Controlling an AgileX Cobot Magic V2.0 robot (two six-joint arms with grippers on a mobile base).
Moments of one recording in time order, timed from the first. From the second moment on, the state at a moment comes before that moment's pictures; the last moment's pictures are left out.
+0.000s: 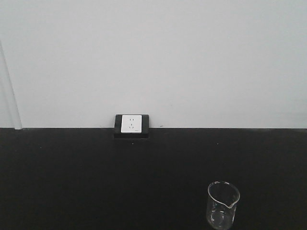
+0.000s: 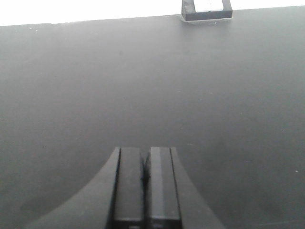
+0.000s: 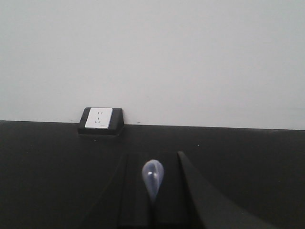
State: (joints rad) left arm -0.07 -0.01 0.03 -0.02 0.01 0.05; right arm 0.02 0.67 -0.55 -1.74 -0.18 1.80
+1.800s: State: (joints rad) left arm -0.07 -0.01 0.03 -0.02 0.01 0.05; right arm 0.02 0.66 -0.52 -1.75 -0.18 1.80
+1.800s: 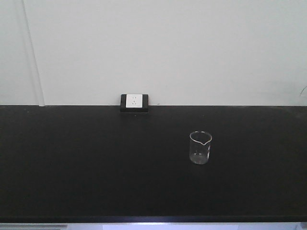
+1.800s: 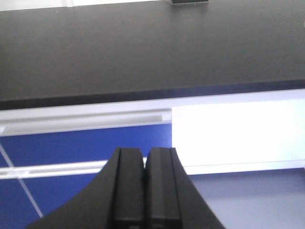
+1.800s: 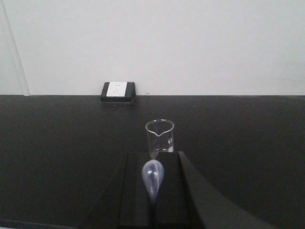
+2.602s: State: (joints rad) left arm -0.07 -0.01 0.03 -0.02 0.01 0.05; right arm 0.02 0.66 -0.52 -1.75 -0.18 1.80
